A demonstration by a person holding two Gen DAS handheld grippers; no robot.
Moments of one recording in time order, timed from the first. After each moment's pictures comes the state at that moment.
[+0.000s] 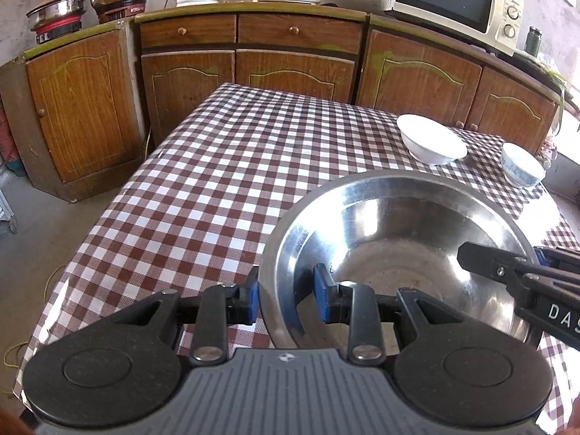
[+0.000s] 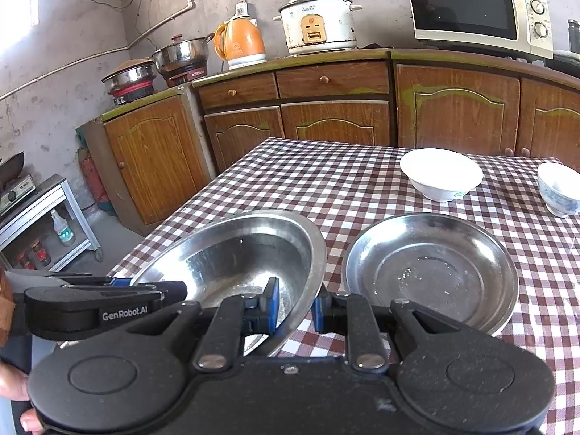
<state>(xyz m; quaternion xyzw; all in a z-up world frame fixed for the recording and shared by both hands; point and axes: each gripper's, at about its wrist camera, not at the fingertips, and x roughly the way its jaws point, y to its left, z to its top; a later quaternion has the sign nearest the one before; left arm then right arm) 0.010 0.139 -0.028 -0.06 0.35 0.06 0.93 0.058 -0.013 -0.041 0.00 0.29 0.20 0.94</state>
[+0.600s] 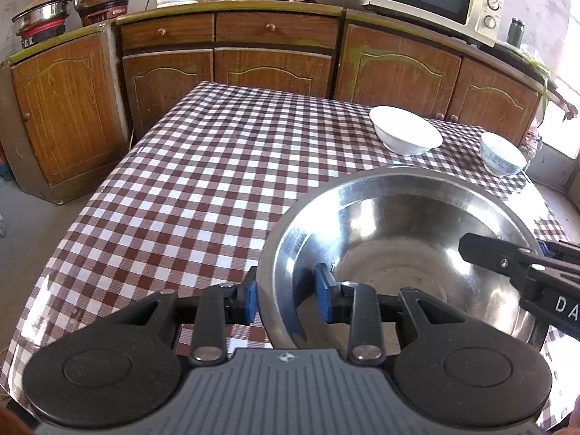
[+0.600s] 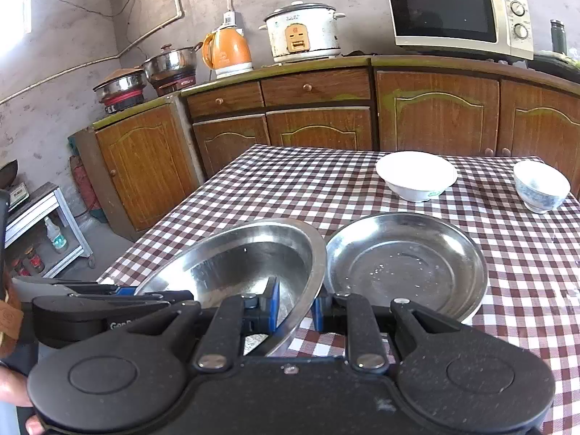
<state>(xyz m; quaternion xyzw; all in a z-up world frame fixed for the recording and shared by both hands) 0.007 0.116 -0.030 -0.05 0.35 0.03 0.93 0.039 -0.039 -0.035 0.01 0.28 0.18 0.94</state>
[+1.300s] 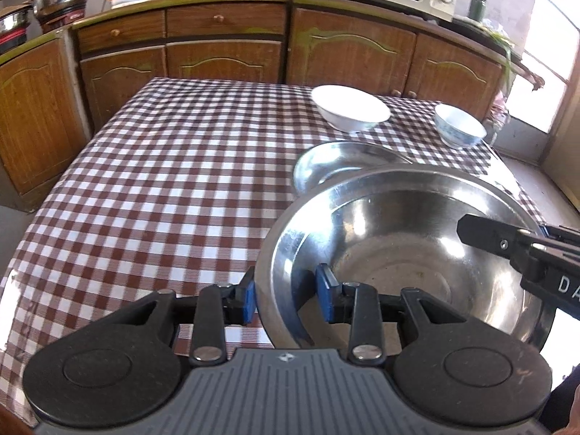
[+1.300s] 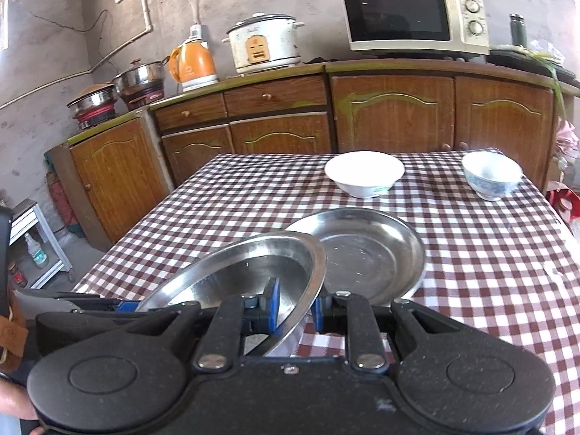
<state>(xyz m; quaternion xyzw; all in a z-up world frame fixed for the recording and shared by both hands) 0.007 0.064 -0.036 -0.03 0.37 -0.02 0.93 0.016 -0.090 -0.030 0.03 0.27 0.13 0.95</state>
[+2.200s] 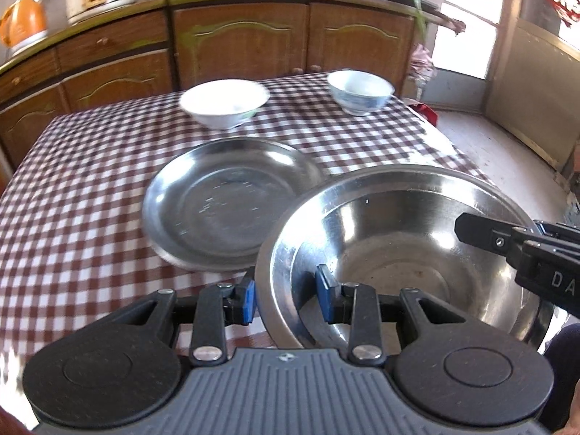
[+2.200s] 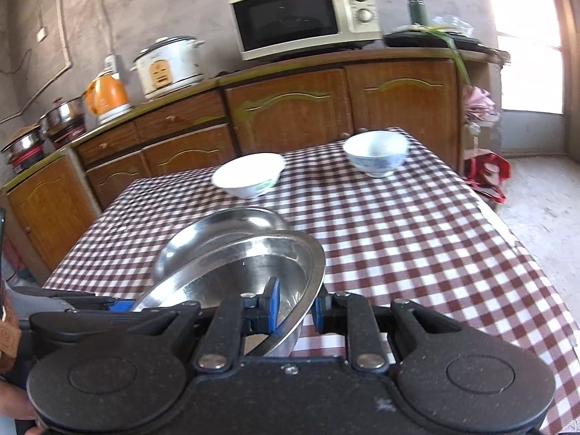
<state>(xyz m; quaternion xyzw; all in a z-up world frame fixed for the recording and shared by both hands) 0.029 -0.046 -0.045 0.05 0.37 -0.13 0.92 -0.011 -0.203 -0.042 0.08 0.26 0.01 0.96</state>
